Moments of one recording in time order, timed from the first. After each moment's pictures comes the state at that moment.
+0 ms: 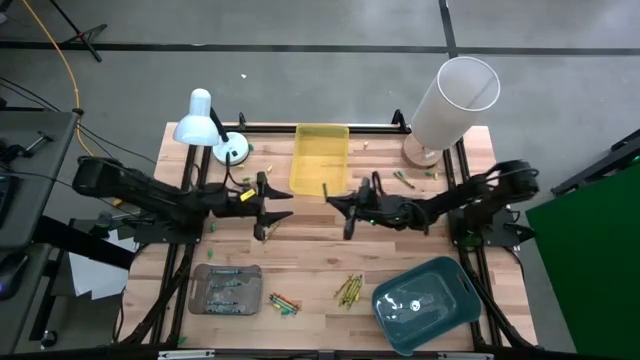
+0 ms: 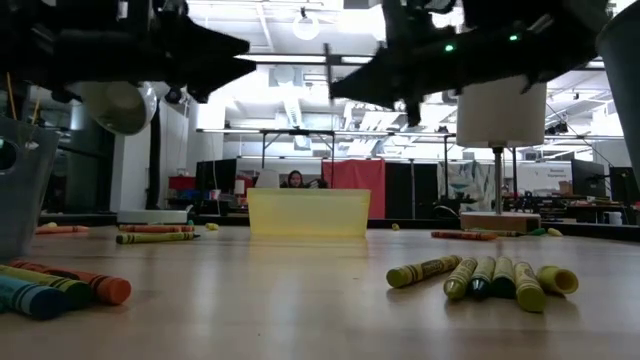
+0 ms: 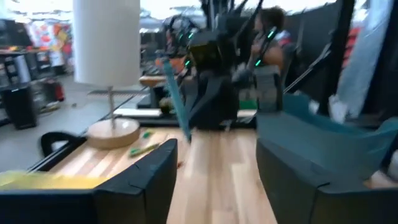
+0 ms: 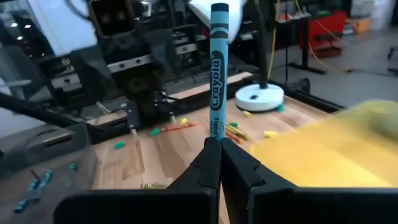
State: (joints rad) left arm -0.04 1.20 0.24 1.05 -0.08 0.00; right arm 0.12 1.63 0.63 0.92 0.42 0.22
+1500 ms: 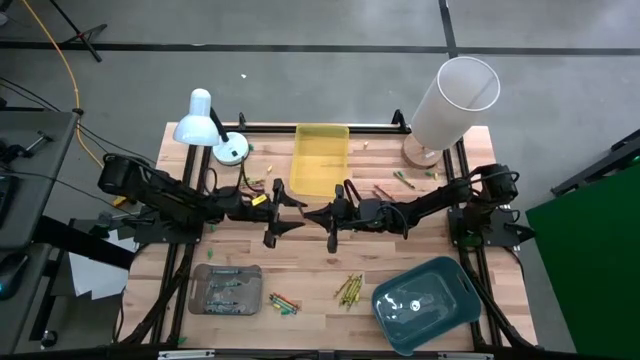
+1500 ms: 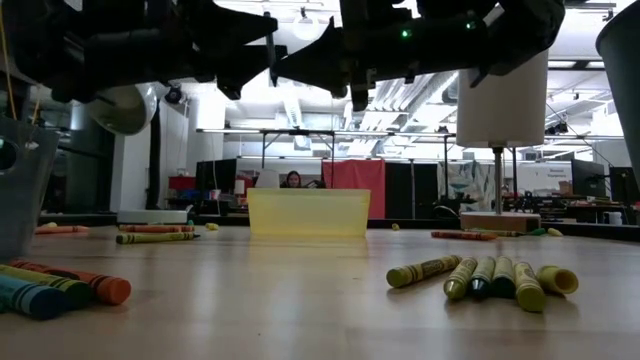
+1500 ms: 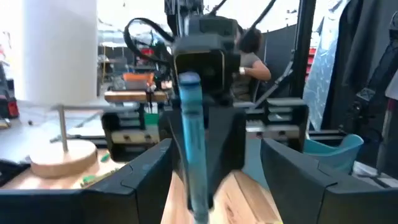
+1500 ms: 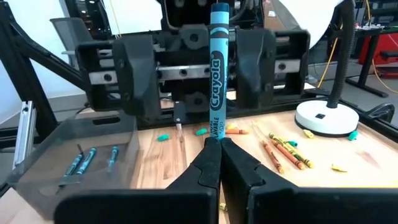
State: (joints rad) left arm -0.07 1.46 0.35 1.25 0.01 -0.01; right arm 0.14 1.79 0.86 0.86 0.24 0.09
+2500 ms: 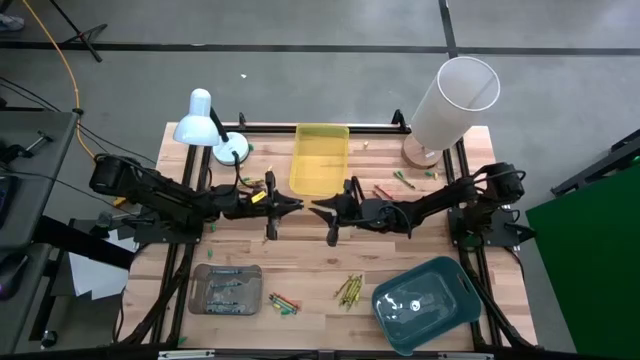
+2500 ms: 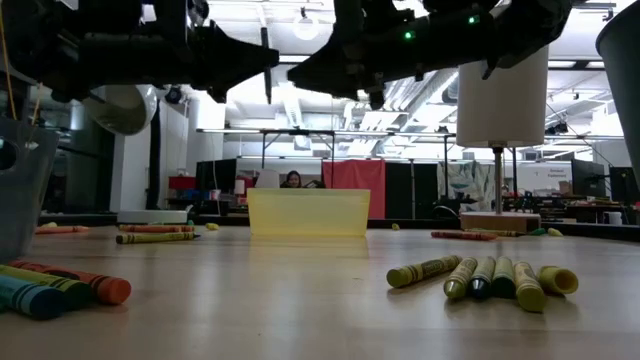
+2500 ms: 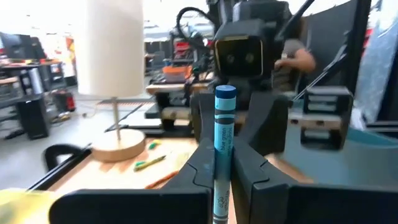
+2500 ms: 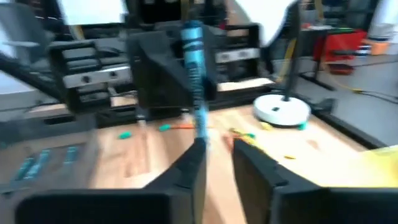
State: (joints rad) left arm -0.05 1.38 0.32 1.15 -0.15 0.05; right arm 0.14 1.74 0.84 0.79 0.41 0.07
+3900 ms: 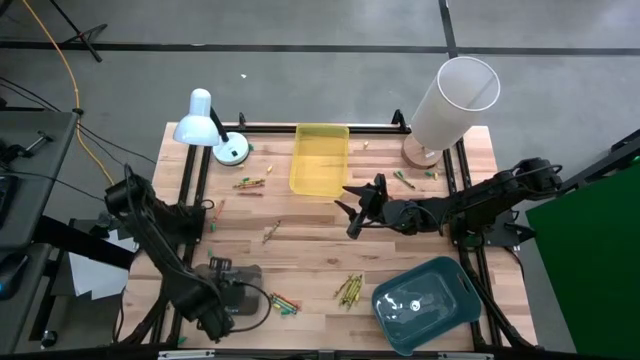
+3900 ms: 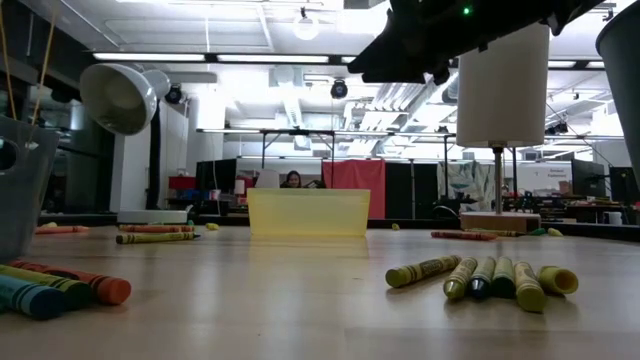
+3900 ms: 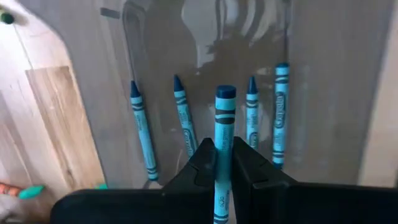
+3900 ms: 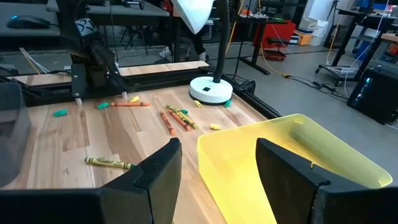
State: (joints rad) left arm -0.94 1.67 1.15 -1.10 -0.10 -0.83; right arm 0.21 1.43 0.73 0.45 0.70 0.08
